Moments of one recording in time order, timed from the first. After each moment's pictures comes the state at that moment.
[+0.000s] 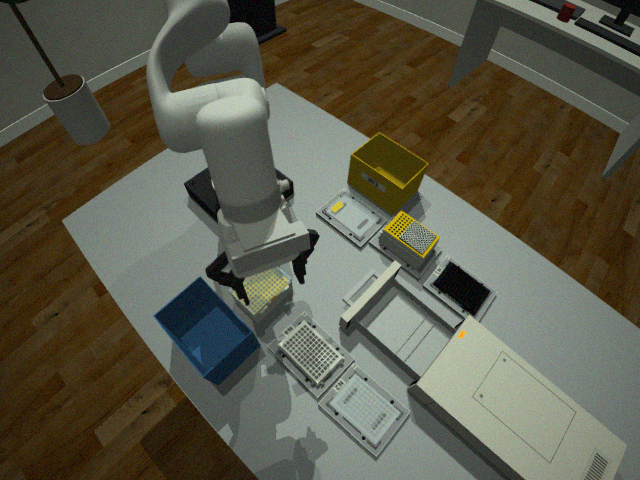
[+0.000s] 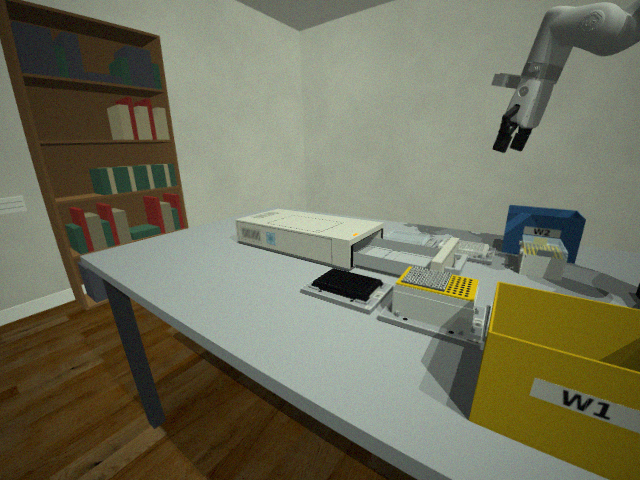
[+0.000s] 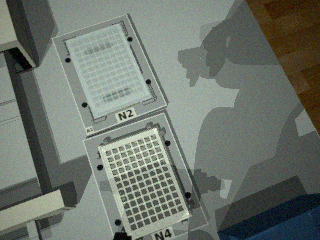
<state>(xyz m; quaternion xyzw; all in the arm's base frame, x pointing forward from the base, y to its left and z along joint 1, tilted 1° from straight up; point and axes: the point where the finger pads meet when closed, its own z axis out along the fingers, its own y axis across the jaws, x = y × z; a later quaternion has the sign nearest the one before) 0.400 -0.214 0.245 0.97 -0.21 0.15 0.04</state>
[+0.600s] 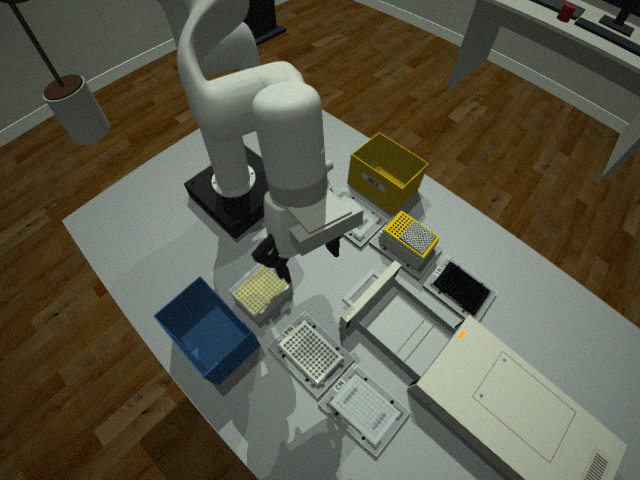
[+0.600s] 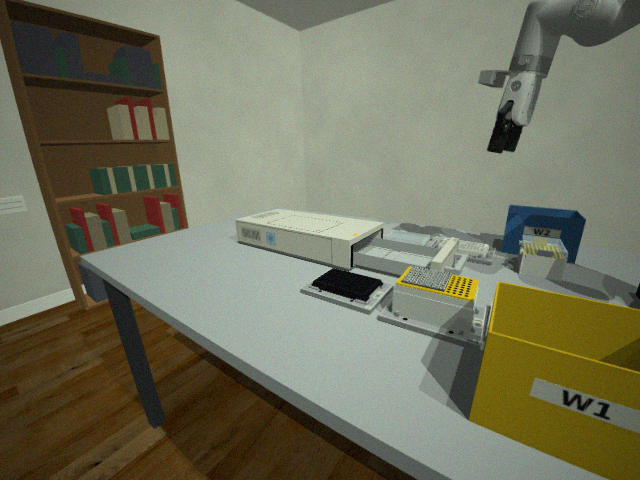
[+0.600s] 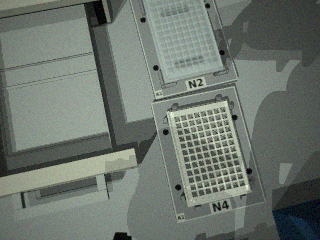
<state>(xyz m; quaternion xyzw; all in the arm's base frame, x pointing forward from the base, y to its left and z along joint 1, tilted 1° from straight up) 0.414 -0.143 0.244 0.98 -0.14 0.10 0.02</state>
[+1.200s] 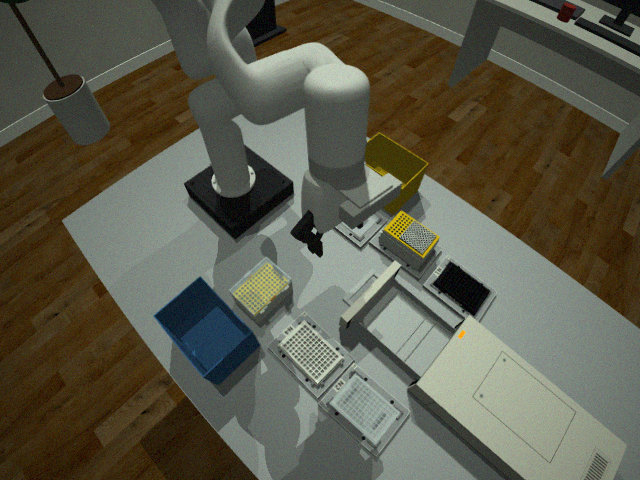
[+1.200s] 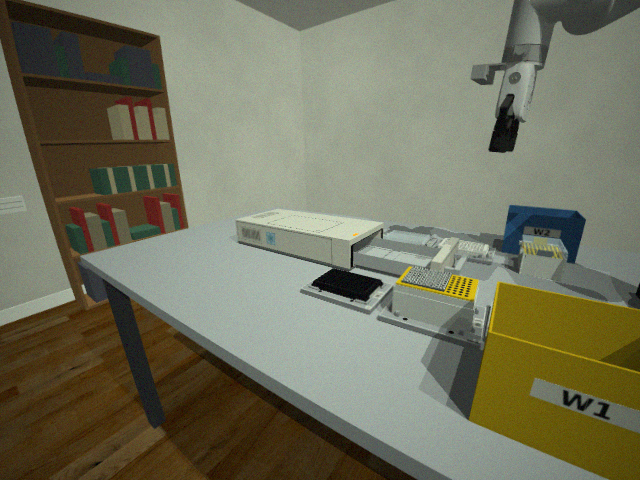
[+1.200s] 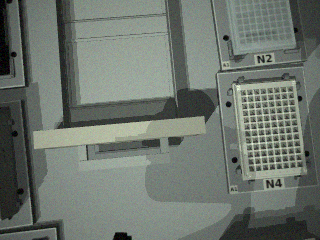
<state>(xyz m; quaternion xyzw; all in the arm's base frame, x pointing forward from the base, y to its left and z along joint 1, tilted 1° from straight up) 0.414 -0.074 0.245 1.00 -0.08 0.06 0.01</state>
